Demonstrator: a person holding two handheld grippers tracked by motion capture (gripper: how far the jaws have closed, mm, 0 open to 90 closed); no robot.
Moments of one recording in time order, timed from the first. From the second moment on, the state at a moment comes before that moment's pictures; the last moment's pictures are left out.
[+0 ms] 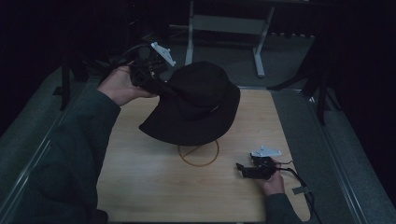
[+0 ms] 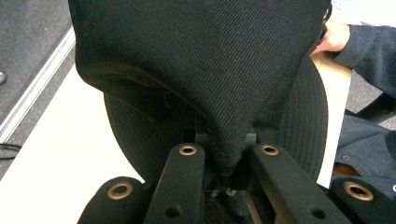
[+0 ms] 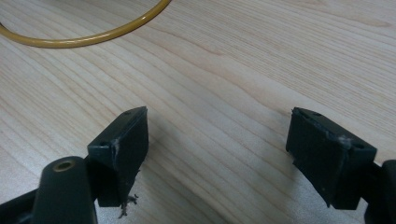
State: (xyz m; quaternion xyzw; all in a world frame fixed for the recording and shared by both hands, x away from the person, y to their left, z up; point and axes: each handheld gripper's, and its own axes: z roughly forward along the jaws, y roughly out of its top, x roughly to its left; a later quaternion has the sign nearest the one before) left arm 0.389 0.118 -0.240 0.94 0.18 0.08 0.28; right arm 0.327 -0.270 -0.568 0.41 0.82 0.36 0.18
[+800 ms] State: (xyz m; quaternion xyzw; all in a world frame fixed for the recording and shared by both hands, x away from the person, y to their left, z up) left arm 0.393 0.094 -0.268 0.95 0.16 0.06 0.26; right arm 0.327 -0.270 -0.568 0.41 0.82 0.36 0.18
